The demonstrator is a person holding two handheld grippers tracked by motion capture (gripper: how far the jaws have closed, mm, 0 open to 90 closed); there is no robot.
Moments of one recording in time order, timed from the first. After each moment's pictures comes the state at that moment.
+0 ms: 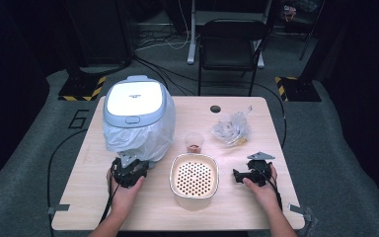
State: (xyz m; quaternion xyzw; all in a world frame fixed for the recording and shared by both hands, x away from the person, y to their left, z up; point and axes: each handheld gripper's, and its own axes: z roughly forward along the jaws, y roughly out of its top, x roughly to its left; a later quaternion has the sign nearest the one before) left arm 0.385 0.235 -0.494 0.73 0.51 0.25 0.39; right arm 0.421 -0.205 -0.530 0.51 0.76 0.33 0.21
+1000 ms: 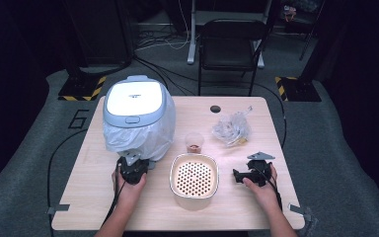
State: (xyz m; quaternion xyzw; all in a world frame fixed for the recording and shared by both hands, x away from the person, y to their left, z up) left arm 0.397 0.226 -0.513 0.70 0.53 0.26 0.40; right arm 0.421 -0.205 -0.530 0.51 0.76 0.33 0.21
